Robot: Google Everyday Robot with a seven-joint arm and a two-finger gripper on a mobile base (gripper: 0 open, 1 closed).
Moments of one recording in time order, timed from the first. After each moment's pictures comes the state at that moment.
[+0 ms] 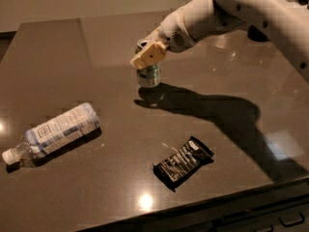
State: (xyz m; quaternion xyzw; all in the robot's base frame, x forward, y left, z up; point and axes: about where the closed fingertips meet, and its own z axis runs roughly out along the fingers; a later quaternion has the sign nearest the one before) arm 0.626 0.008 0.943 -0.53 0.71 0.24 0.38
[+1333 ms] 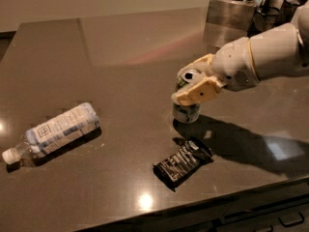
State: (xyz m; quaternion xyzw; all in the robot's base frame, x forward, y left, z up) arm 0.503 -0.084 0.934 -0.53 0.71 0.24 0.40
